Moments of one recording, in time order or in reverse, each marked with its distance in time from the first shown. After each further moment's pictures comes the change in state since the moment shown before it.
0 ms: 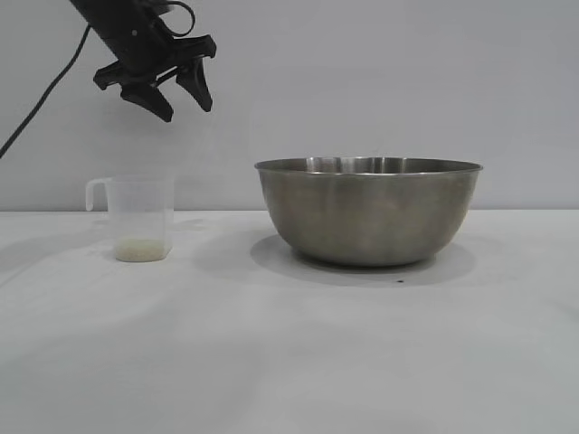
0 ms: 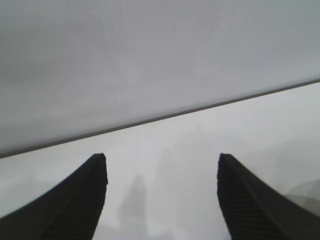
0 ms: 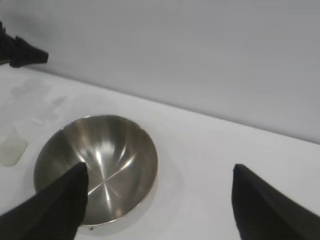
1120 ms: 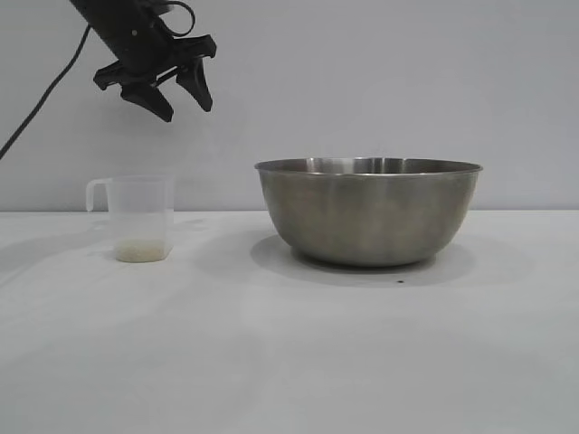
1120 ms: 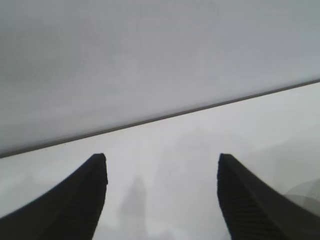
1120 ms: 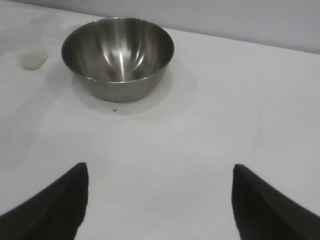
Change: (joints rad) left arm 0.000 0.000 0.000 -0.002 0.000 0.000; right arm 0.000 -0.826 0.485 -0.073 0.382 0.102
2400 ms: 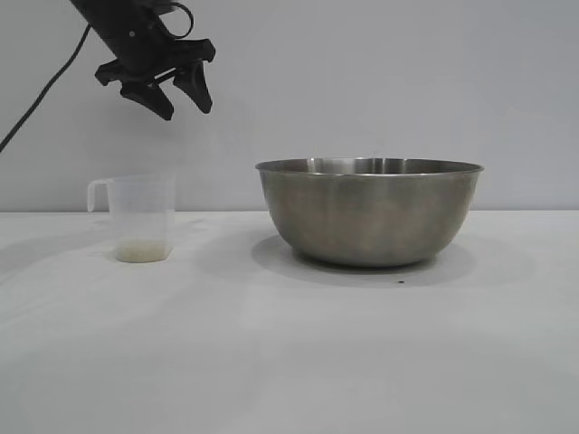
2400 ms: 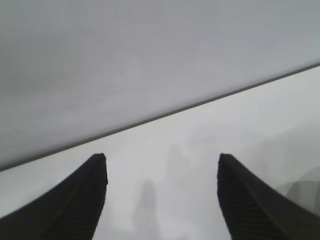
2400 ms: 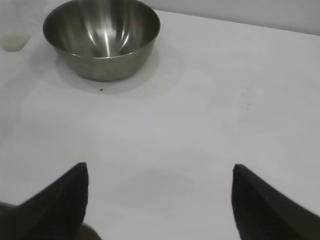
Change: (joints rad) left arm 0.000 -0.013 0.000 0.002 -0.003 0.107; right arm 0.000 -0.077 0.039 -0.047 0.076 0.048
